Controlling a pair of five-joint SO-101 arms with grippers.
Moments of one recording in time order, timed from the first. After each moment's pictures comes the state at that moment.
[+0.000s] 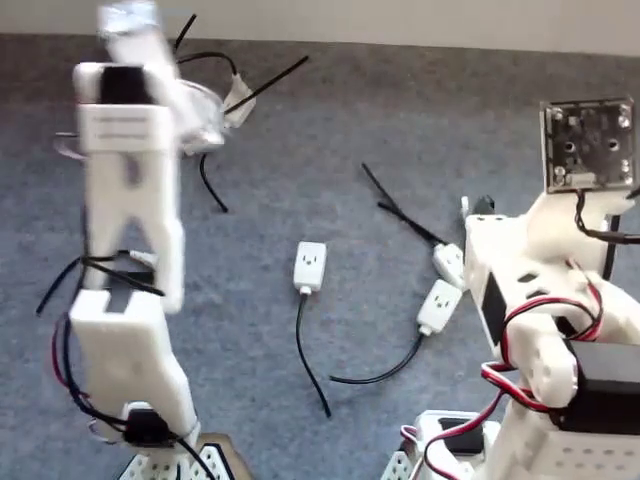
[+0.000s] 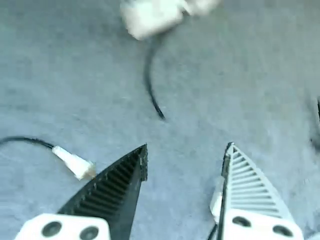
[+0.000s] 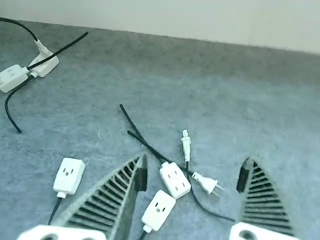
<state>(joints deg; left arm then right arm) -3.2 24.2 -45.6 100.6 19.4 -1.3 -45.4 -8.9 96.6 6.3</state>
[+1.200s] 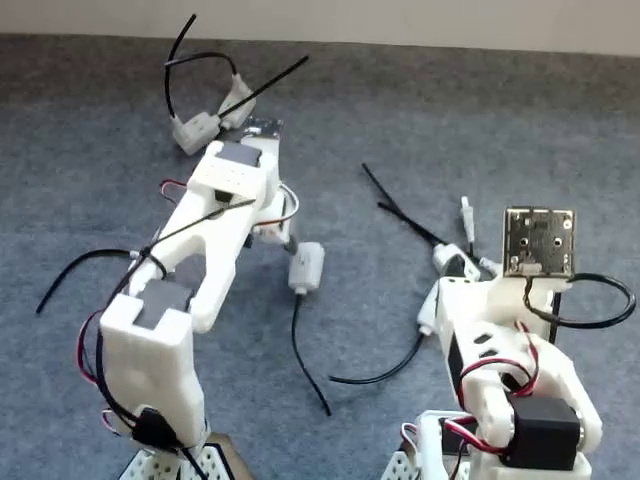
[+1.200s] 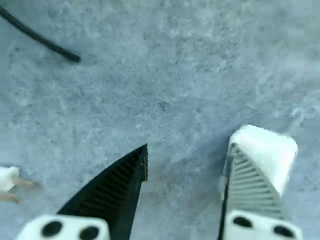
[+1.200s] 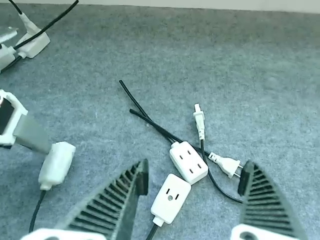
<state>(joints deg) 9.9 25.7 -4.3 78.8 11.3 -1.3 -73.1 38.0 79.3 4.4</state>
